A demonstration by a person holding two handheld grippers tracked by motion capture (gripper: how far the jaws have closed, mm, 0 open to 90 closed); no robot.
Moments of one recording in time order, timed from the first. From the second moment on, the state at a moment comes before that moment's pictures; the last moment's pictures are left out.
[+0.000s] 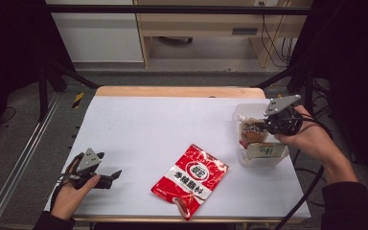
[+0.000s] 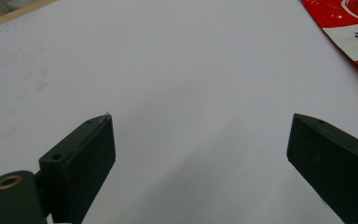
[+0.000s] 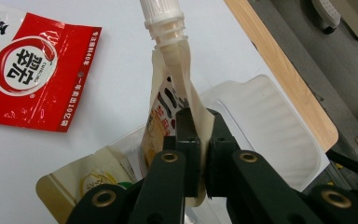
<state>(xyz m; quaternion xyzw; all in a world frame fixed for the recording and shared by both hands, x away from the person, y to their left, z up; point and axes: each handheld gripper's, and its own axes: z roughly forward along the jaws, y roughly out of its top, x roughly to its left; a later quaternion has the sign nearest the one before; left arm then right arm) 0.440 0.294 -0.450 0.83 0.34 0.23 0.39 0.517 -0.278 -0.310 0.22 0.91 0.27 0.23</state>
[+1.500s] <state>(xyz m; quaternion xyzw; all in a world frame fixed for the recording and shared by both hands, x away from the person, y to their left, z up) 0.440 0.290 -0.452 0.83 0.33 0.23 0.38 0.467 -0.198 -0.297 0.25 0.87 0.31 0.28</state>
